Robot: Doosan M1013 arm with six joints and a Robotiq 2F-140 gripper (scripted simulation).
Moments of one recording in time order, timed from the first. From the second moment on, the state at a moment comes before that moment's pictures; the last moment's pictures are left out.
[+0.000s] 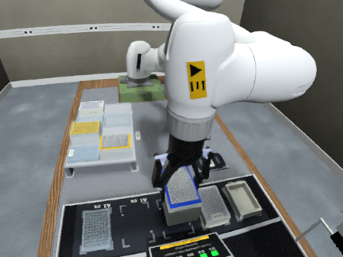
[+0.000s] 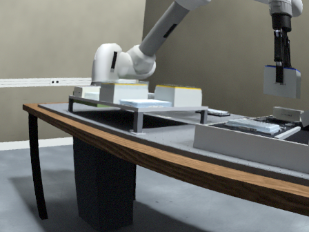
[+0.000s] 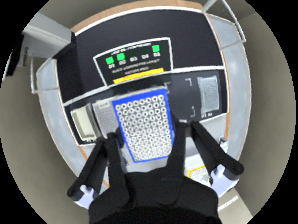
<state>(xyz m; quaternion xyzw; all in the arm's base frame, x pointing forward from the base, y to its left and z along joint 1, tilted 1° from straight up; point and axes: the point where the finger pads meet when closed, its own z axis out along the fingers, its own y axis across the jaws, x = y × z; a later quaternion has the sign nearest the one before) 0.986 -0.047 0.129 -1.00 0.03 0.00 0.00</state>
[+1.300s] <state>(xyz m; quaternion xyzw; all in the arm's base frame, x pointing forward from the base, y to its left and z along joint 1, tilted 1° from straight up) 0.987 -0.047 0.185 -1.00 0.03 0.00 0.00</state>
